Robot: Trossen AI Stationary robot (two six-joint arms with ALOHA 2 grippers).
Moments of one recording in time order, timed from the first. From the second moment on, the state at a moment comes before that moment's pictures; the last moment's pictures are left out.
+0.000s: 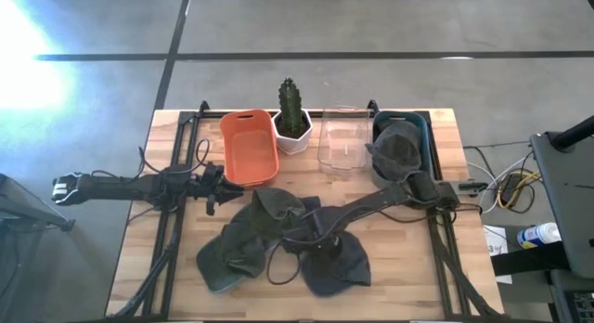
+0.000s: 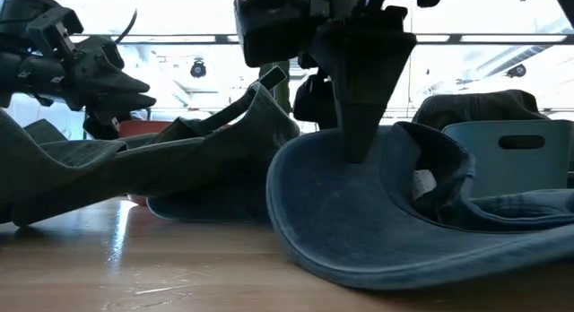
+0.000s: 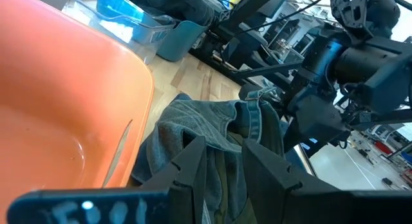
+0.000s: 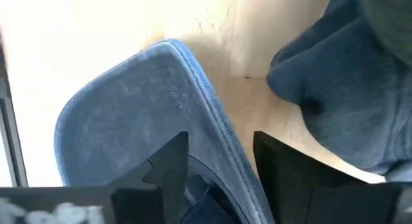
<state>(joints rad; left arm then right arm) 0.08 0.38 0.01 0.20 0.11 -0.56 0.30 2.22 1.84 -1.03 -0.21 0.27</state>
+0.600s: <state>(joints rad) 0.08 0.38 0.01 0.20 0.11 -0.56 0.29 2.19 2.04 -1.20 -0.25 0.50</state>
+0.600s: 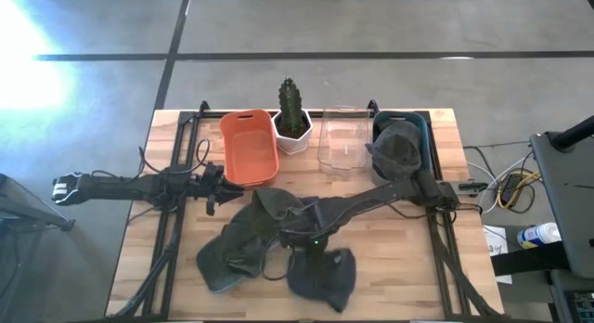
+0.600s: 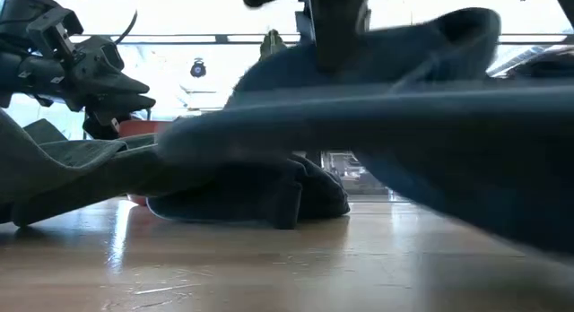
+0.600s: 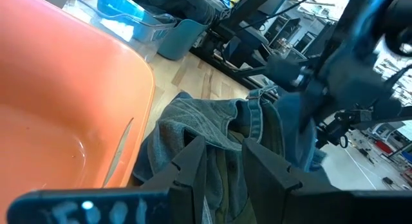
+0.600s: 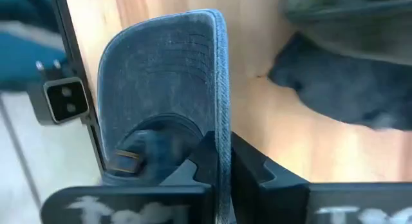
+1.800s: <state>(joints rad) 0.08 0.38 0.01 0.18 0.11 -0.56 -0.18 1.60 1.74 -1.53 0.88 1.28</state>
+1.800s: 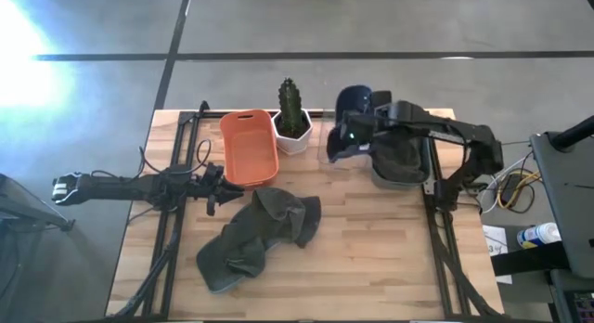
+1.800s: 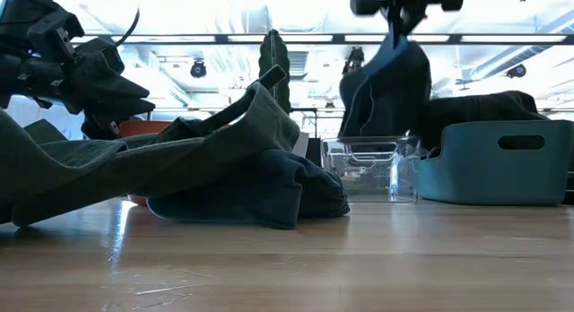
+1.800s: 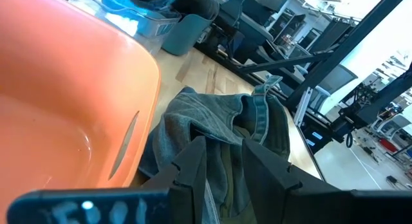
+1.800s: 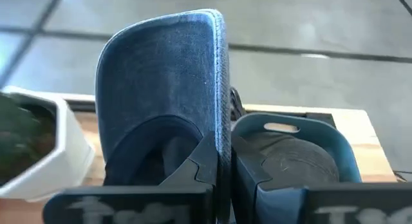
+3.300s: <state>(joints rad) 0.08 0.38 0.01 0.18 0.11 -0.56 -0.48 1.84 1.66 -1.20 0.39 0.79</state>
